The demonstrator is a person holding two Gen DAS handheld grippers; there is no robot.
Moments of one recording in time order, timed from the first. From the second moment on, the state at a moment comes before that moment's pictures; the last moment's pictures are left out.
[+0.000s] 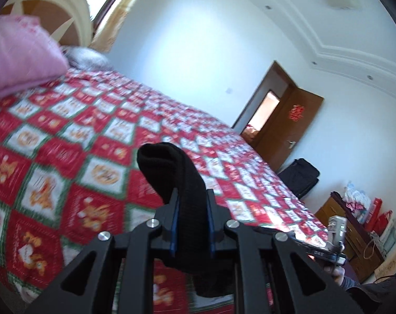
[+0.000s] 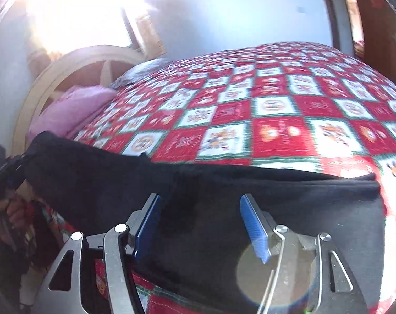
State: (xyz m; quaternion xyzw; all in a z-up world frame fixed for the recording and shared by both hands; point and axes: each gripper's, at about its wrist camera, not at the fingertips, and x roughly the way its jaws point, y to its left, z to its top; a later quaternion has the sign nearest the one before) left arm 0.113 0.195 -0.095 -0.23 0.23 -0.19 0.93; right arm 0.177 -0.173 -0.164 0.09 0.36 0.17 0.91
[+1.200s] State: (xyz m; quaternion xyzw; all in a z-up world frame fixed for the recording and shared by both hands) left arm 0.147 -0.077 -0.050 -0.09 0.29 -0.39 0.87; right arm 0.147 -0.335 -0.150 0.18 0.35 0.02 0.92
